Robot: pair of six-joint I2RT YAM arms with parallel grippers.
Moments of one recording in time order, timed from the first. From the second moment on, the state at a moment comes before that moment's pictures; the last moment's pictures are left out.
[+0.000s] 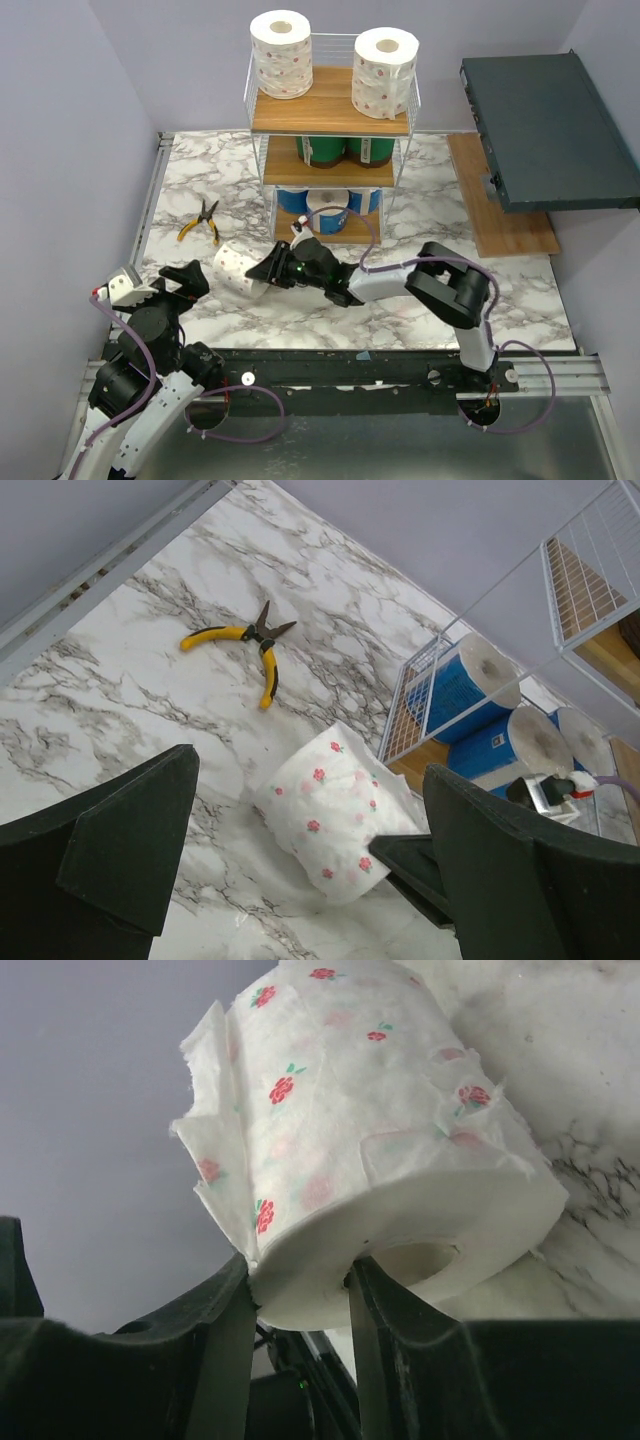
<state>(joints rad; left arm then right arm) -0.60 0.01 0.64 -0.80 -0.82 -0.65 1.08 2.07 1.10 0.71 -0.03 1.21</state>
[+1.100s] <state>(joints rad) -0.60 0.18 0.56 -0.60 -0.60 -0.66 1.33 1.76 1.45 -0.84 0.29 0.22</state>
